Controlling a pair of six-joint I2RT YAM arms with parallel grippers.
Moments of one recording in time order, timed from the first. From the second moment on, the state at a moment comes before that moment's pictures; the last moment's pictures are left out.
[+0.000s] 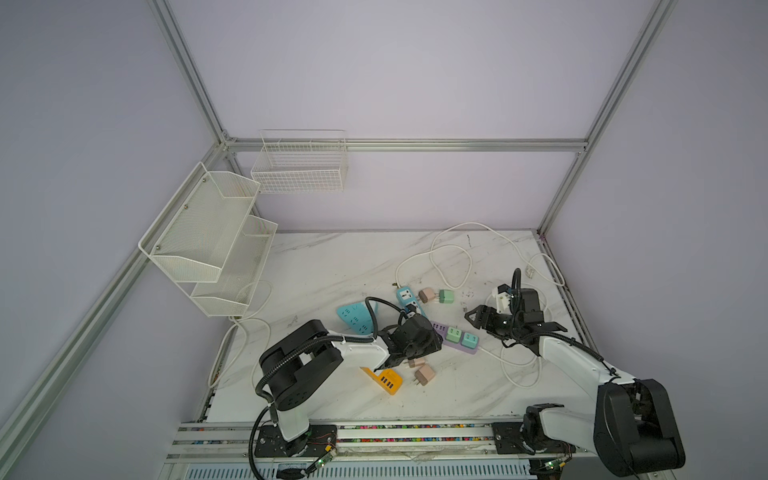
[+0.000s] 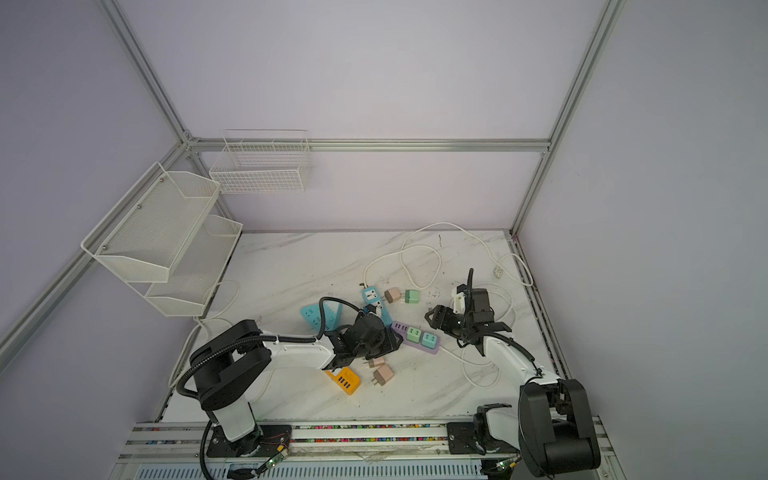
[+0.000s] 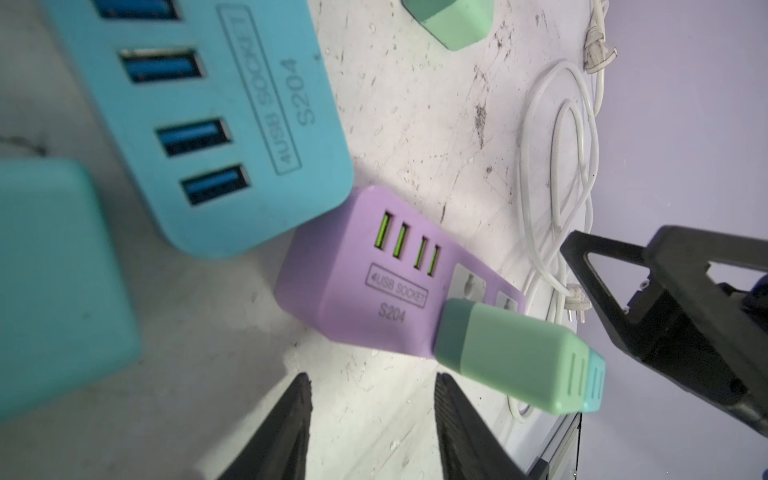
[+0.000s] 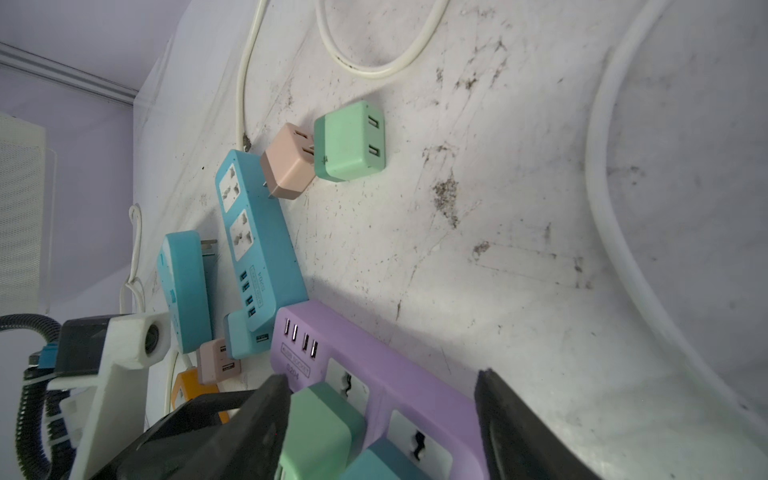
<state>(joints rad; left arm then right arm) -0.96 1.79 0.89 0.17 -0.01 -1.18 0.12 1.22 0.57 -0.21 -0.46 0.53</state>
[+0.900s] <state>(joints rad) -0.87 1.95 1.09 0.19 0.07 -1.10 0.08 1.26 0.49 -0.16 -0.39 0.61</state>
